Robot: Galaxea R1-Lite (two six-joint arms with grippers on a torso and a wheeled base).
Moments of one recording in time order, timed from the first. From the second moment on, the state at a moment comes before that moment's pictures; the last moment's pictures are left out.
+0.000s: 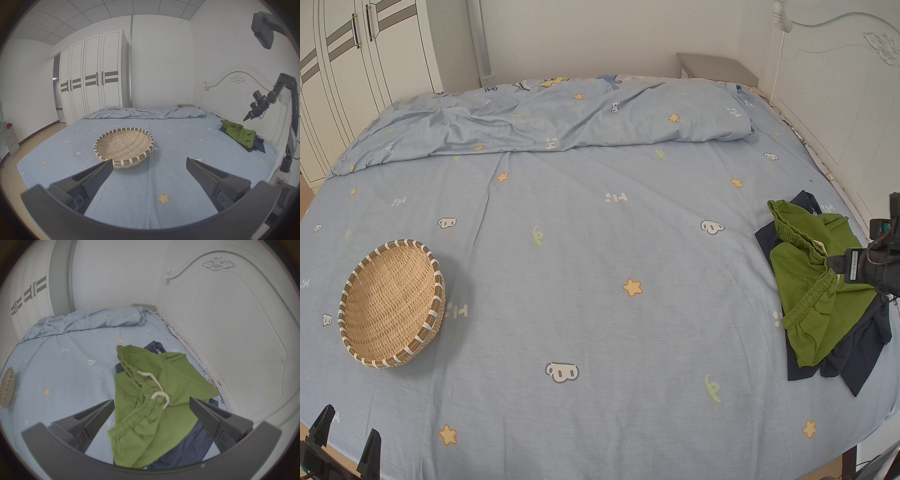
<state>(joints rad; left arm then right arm) -0.01 0.02 -0.02 0.00 -0.01 0.00 0.00 1.45 -0.80 -0.14 -0.28 -0.02</state>
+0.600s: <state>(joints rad) -0.01 0.02 -0.02 0.00 -0.01 0.00 -0.04 1.78 -0.94 -0.31 -0.36 -0.02</state>
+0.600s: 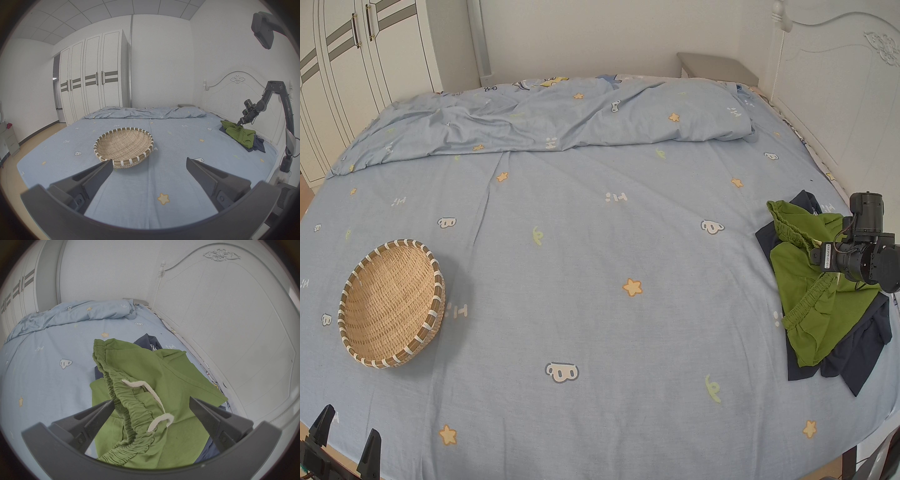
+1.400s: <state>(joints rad) -0.01 0.02 -0.02 0.00 -0.01 0.00 0.01 1.72 -0.84 -0.33 -0.36 -0.02</state>
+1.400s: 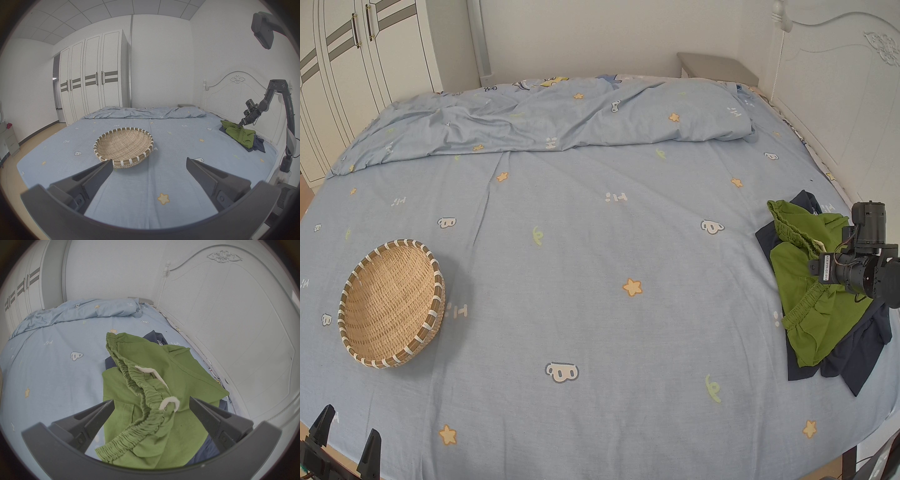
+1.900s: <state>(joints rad) -0.01 0.02 -0.02 0.00 -0.01 0.00 -0.03 1.83 -0.91 -0.34 -0.35 0.00</state>
